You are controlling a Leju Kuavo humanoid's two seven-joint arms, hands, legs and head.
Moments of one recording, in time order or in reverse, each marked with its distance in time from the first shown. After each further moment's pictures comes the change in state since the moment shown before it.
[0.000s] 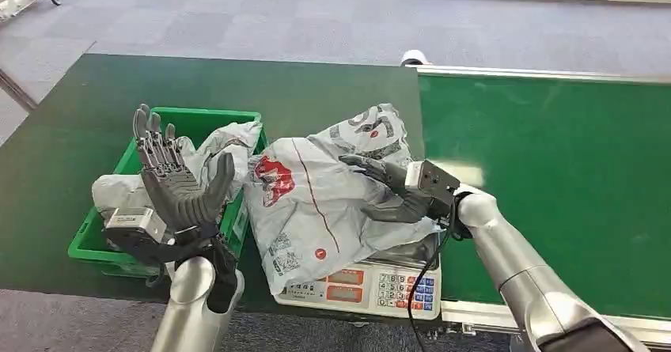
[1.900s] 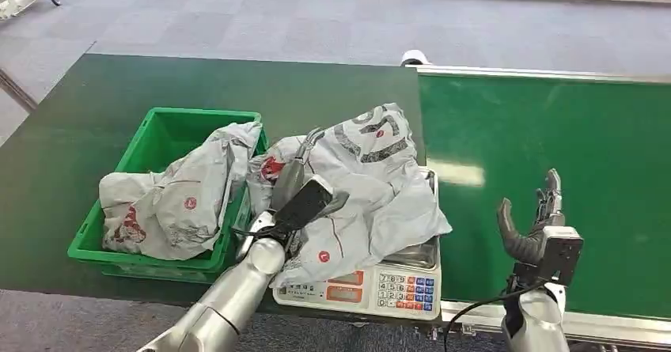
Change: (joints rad) left arm -0.316 0.013 -0.161 0.730 -0.489 -0.135 0.271; right arm 0.517 0.061 -0.665 -0.310 -0.062 -0.899 -0.069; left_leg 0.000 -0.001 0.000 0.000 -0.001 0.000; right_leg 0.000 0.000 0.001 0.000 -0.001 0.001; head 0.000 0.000
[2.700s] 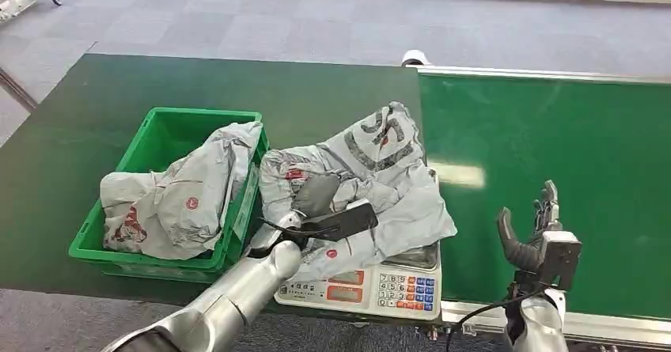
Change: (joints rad) left arm -0.095 -0.006 -0.126 0.172 -0.281 -0.079 0.156; right arm 0.004 0.000 -0.036 0.061 0.003 0.032 -0.001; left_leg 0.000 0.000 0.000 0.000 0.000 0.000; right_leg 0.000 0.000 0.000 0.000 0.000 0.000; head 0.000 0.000
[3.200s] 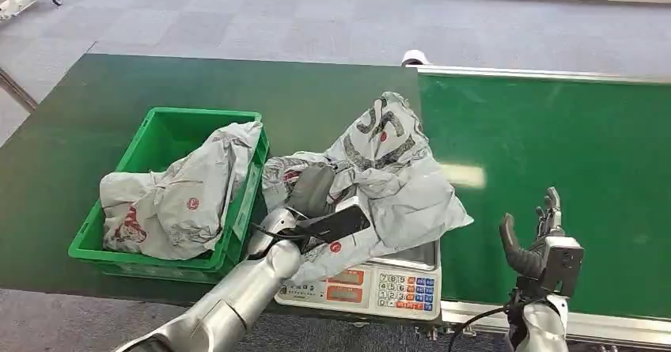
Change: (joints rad) left arm 0.037 -0.006 0.029 -0.084 0.111 0.147 -0.189; right arm 0.019 0.001 -0.021 0.000 0.002 0.003 0.000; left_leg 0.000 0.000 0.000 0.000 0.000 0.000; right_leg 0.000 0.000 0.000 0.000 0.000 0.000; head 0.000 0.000
